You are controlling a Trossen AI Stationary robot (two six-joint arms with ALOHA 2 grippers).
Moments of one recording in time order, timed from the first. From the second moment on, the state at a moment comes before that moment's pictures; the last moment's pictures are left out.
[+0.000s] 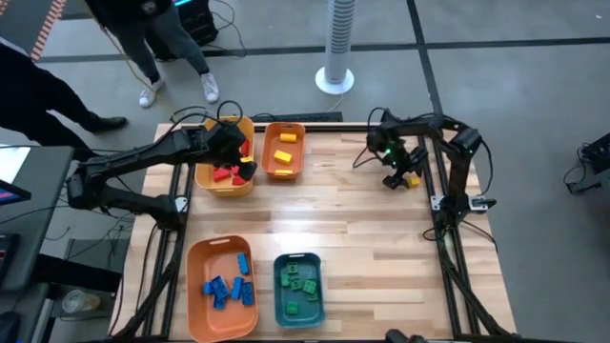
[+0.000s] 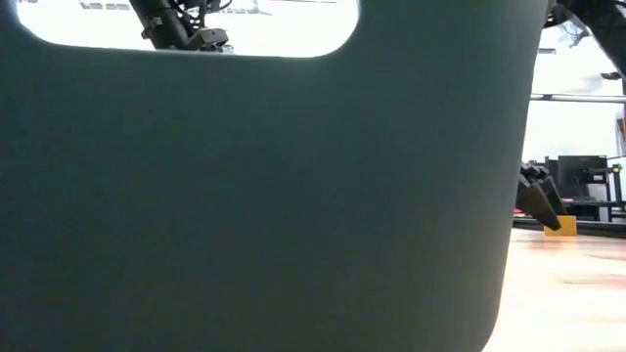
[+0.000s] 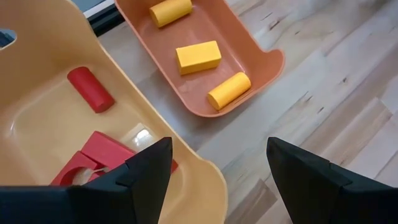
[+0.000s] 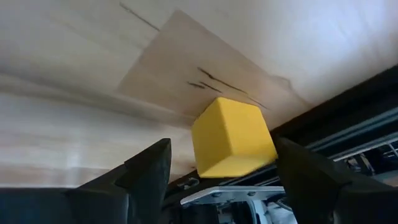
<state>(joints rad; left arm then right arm) 0.42 1.16 1.10 -0.85 -0.16 -0.45 -0.82 1.92 1.05 -1.34 0.16 0.11</state>
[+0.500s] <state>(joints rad) 0.41 1.16 1.10 -0.88 -0.16 -0.45 -0.80 1.96 1.04 -1.35 0.17 0.09</state>
